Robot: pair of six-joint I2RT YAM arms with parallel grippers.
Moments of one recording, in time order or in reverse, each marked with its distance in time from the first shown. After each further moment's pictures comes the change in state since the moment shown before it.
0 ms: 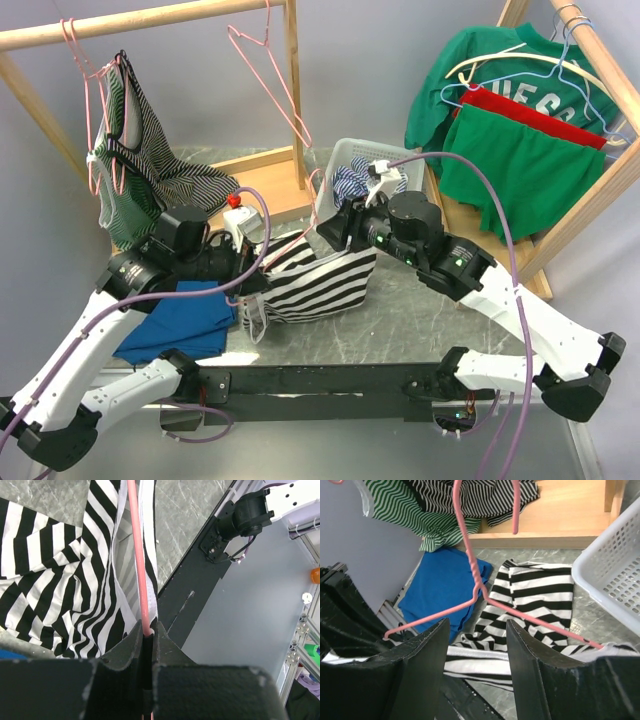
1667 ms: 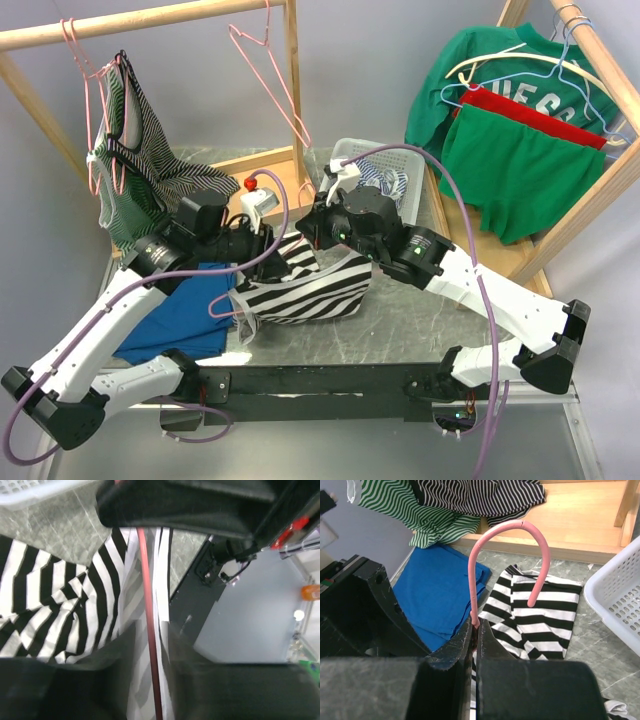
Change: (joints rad) left arm -0.023 0.123 0.010 0.177 0.008 -0.054; right arm 0.106 0.201 0.112 0.050 0.098 -0.081
